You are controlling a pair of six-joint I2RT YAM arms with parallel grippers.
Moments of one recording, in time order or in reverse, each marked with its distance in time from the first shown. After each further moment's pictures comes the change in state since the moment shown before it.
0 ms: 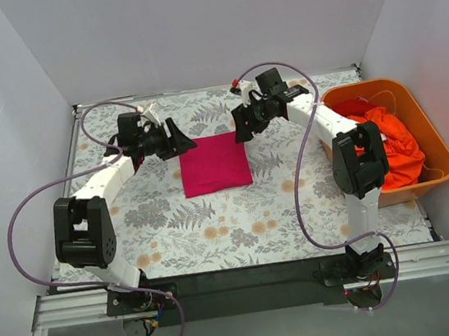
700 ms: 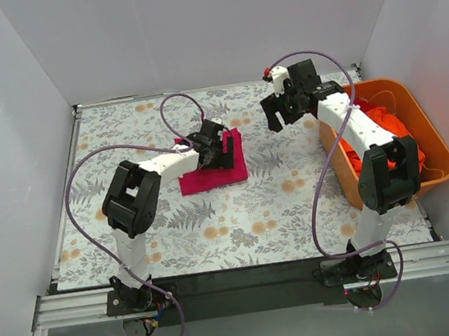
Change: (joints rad) left arm -0.494 0.358 0.290 -0.195 -0.969 0.156; right arm -0.108 -0.241 -0.122 -0.032 0.385 -0.072
